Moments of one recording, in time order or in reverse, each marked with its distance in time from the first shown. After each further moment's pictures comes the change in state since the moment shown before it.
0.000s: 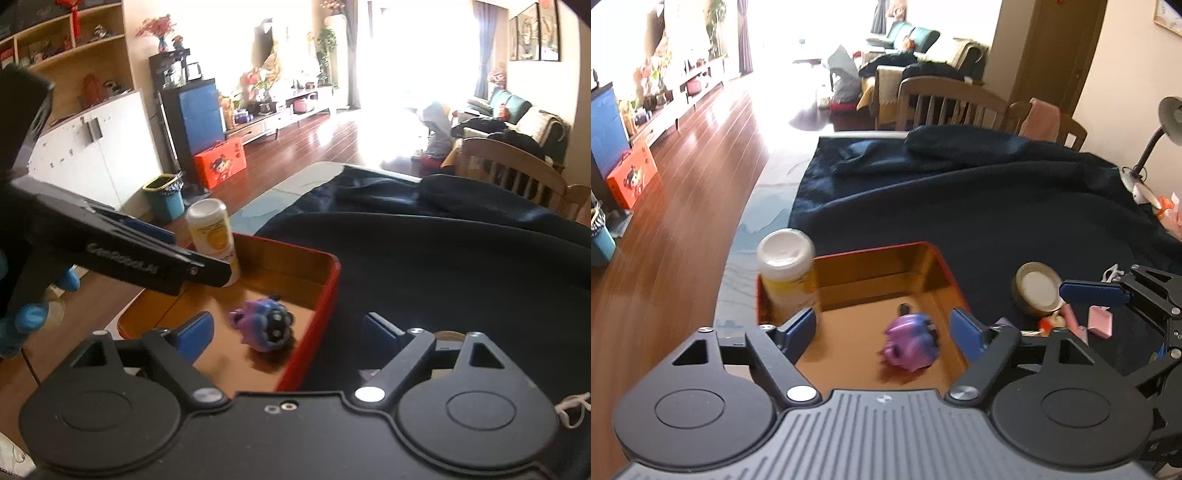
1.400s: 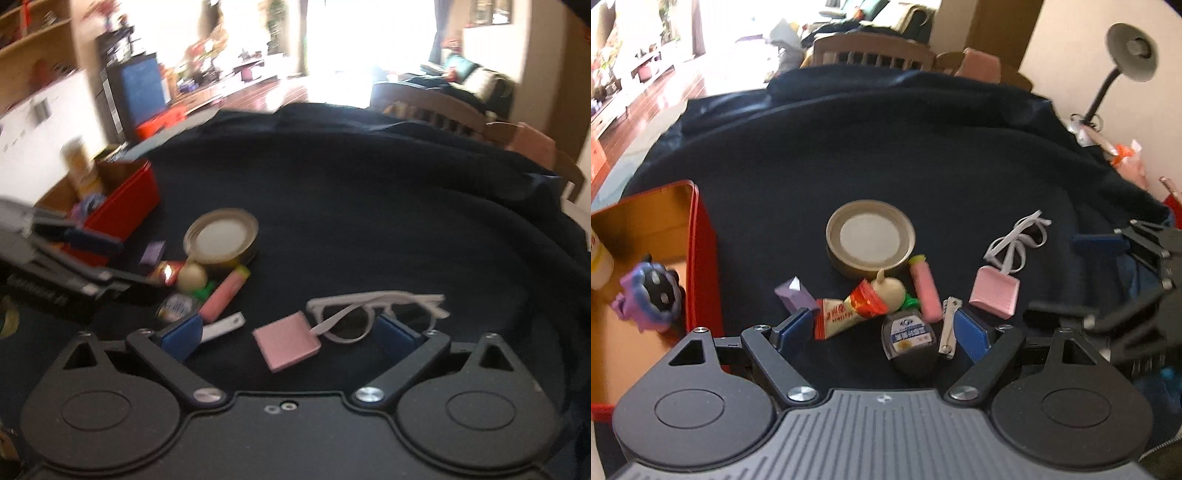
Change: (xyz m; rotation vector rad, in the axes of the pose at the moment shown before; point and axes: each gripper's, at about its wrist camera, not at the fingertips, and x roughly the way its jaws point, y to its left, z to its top) left arm 0.081 -0.179 -0.043 0.035 0.113 -0.101; right arm -0.043 -0.172 -0.097 0.000 0.143 -0.099
